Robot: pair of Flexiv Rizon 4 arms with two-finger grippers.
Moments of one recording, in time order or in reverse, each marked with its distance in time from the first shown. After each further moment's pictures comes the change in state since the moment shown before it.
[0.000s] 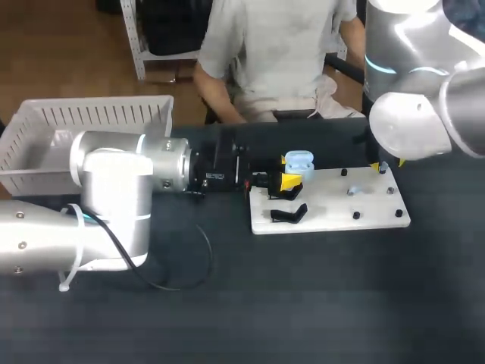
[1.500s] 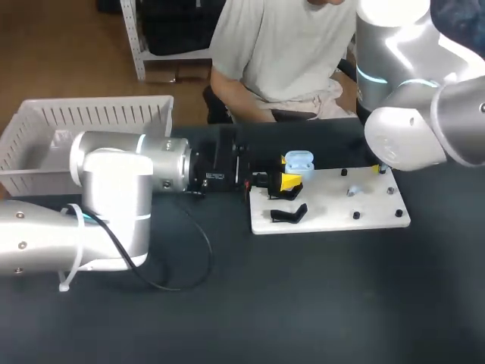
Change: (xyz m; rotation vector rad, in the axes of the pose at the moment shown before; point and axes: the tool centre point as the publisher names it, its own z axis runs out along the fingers) left arm 0.000 0.000 0.000 0.000 0.000 0.000; right arm -0.006 0.003 0.011 0.039 -0.021 -0.033
